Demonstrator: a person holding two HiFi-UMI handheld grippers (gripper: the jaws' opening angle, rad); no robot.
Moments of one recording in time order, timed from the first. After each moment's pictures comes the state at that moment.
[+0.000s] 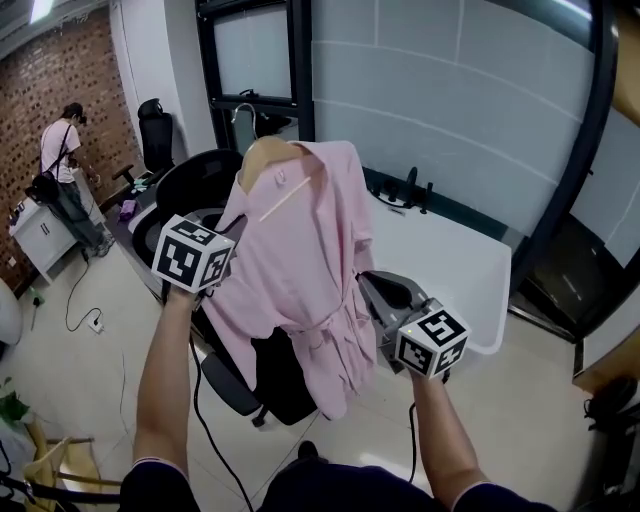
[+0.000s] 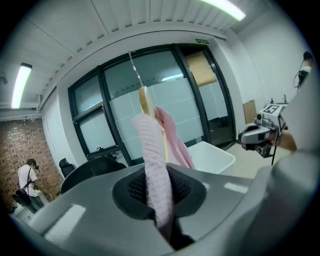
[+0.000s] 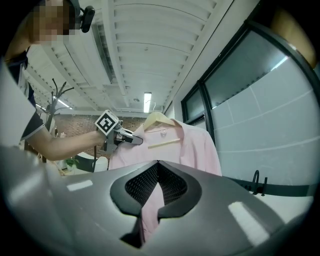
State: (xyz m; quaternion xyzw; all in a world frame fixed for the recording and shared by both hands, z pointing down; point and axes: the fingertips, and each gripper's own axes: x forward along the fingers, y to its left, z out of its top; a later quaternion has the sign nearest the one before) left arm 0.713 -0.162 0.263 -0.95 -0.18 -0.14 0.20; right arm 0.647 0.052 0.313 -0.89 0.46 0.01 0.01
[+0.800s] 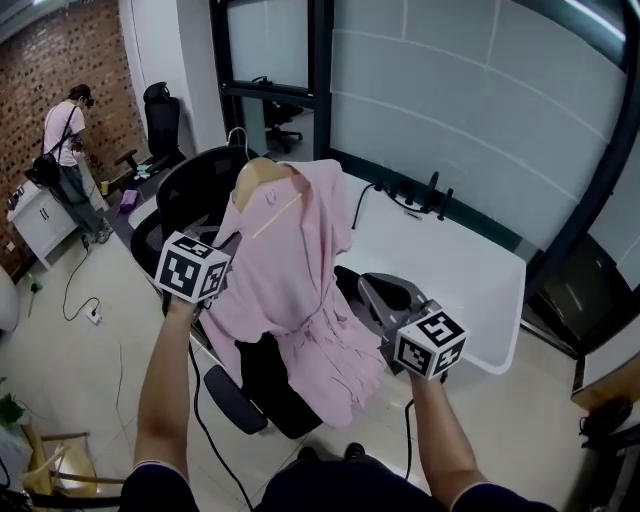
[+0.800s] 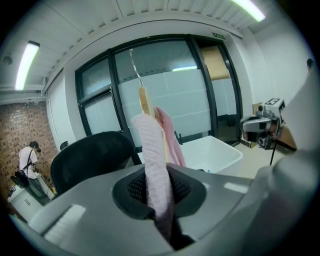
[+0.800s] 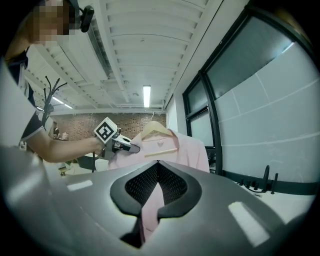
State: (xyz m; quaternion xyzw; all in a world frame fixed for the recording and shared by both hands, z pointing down) left arm 0.778 -0.250 0.330 -0.95 -0.16 -0.20 0.16; right arm 0.726 -0.013 0.332 -0.88 0.48 -0.03 0.01
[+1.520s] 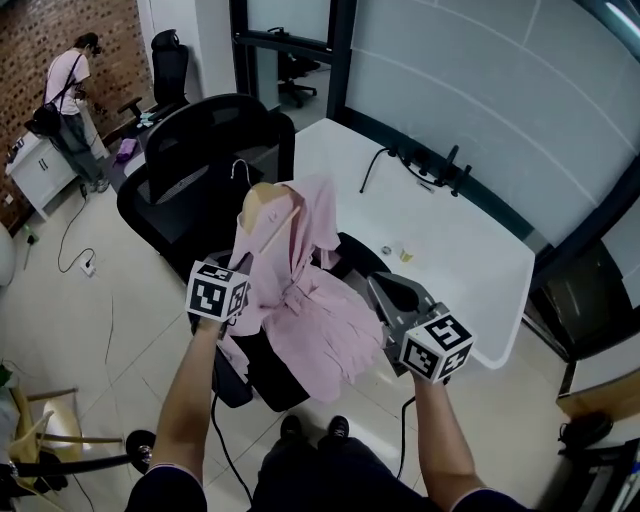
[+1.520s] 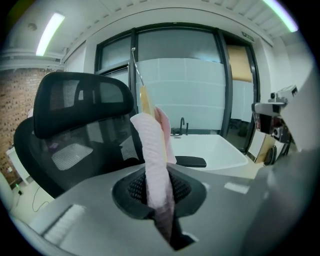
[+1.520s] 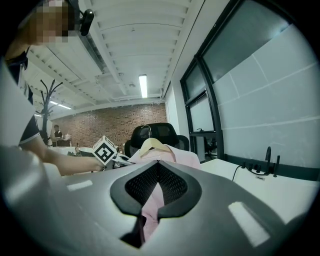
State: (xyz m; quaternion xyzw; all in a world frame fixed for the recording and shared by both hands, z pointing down) left arm 0.766 -0.239 0.497 -0.96 -0.09 -0.27 0.05; right arm 0.737 0.001 0.396 -0.86 0.50 -0.10 0.01
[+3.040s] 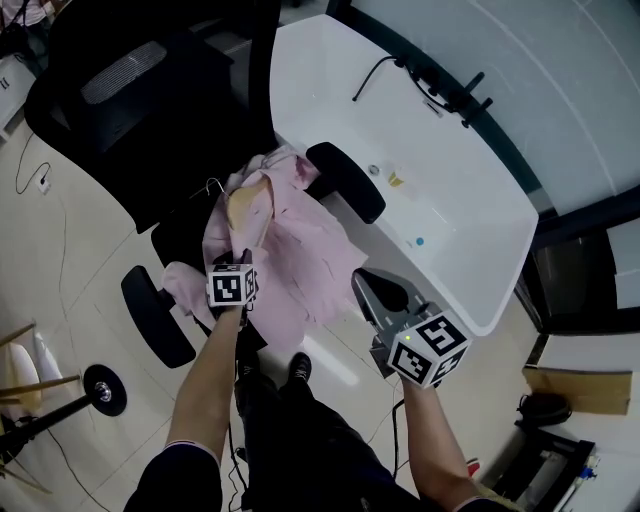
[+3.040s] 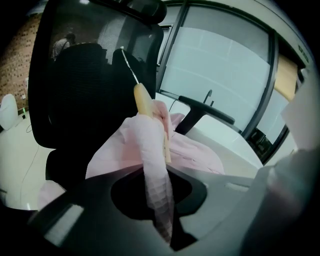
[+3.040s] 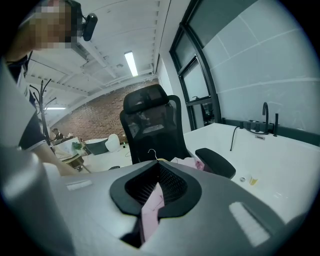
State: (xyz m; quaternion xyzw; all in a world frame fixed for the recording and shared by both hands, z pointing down) left arm 0.750 -0.164 0.841 -0.91 0.02 -0.39 -0.15; right arm 0.737 0.038 0.563 -0.83 0.50 -0.26 0.01
